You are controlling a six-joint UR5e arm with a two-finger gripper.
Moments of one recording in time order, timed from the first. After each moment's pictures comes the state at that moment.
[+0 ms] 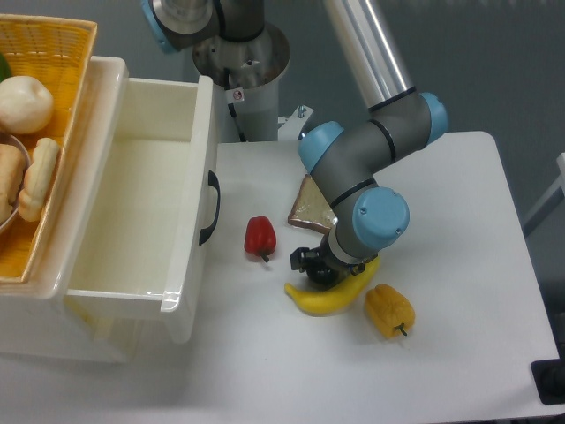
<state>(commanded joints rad) 2.55 -2.10 -1.60 -1.24 1.50 0.41</state>
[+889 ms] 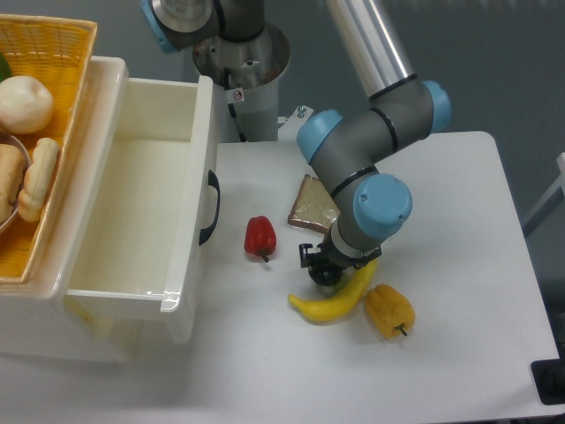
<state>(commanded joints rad) 2.55 -2.00 -1.55 -1.25 1.49 0.58</state>
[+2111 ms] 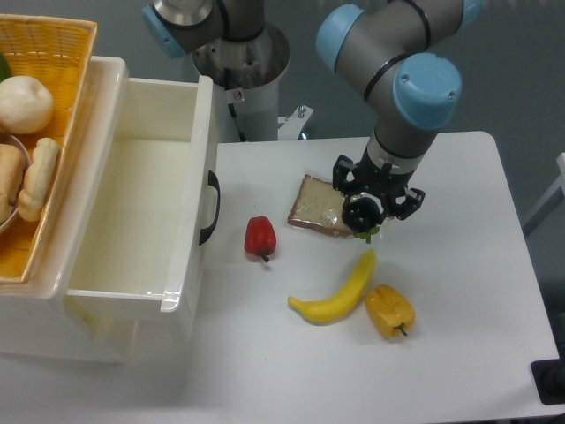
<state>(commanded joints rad) 2.68 -1.82 -1.56 -1.39 1.50 1.14</state>
